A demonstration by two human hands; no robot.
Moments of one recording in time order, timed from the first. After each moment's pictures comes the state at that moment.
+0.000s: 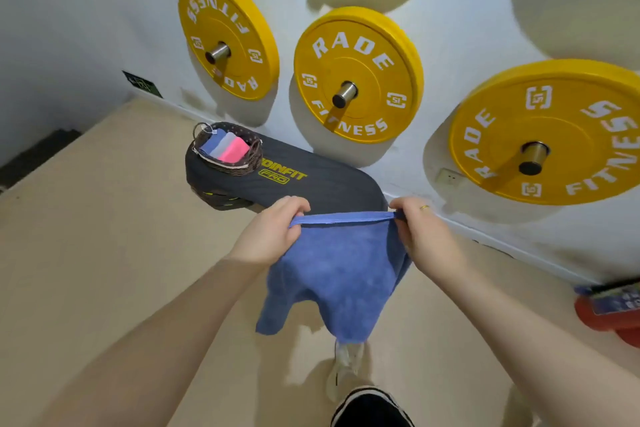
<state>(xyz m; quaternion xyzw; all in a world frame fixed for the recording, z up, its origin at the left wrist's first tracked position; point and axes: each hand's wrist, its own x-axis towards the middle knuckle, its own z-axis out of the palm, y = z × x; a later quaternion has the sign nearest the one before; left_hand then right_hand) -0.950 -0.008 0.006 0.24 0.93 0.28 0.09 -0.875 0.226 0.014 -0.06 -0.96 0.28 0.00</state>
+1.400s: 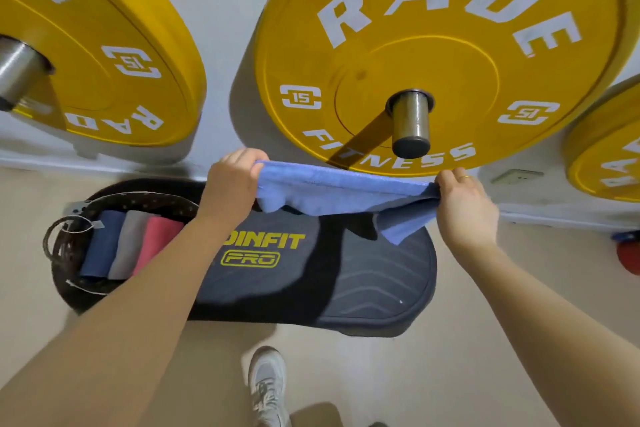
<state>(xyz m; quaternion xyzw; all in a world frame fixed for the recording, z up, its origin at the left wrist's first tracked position) -1.559 0.016 -0.250 0.42 0.86 0.29 -0.02 -1.342 0.244 -0.230 -0.38 -0.93 0.01 0.03</state>
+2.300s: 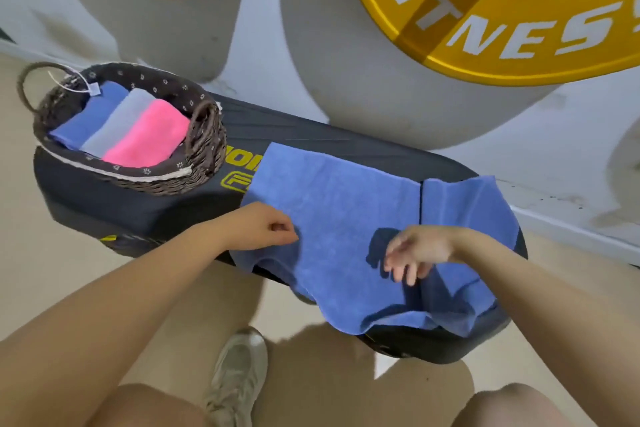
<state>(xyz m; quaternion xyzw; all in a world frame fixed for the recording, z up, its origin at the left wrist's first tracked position) -1.440 -0.058 -0.517 0.35 0.85 0.16 0.35 -1.320 0.204 -0.505 -0.12 -0.79 0.36 -0.48</state>
